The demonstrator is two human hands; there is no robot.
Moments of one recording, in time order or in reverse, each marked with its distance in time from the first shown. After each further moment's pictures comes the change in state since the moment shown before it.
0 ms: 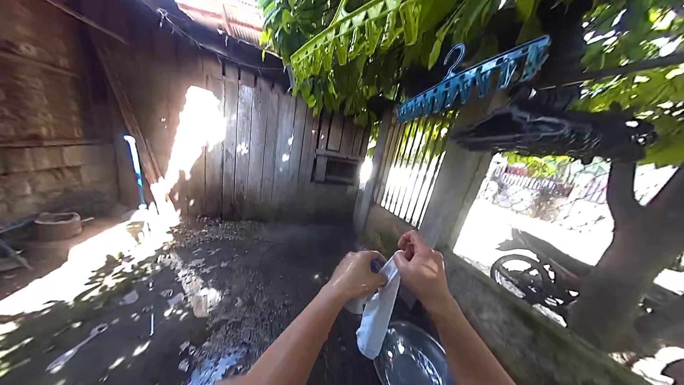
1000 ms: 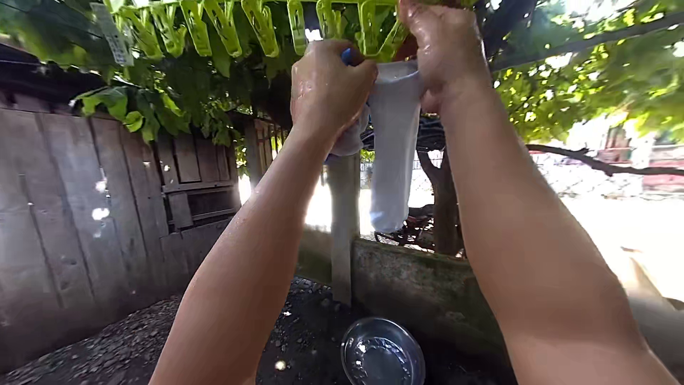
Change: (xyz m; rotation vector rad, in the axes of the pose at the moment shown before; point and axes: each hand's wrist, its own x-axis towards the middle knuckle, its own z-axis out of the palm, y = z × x) left_hand 0.201 0.038 -0.267 -0.237 0.433 0.775; right_hand 0.274 -0.174 -0.042 0.090 0.746 -0.146
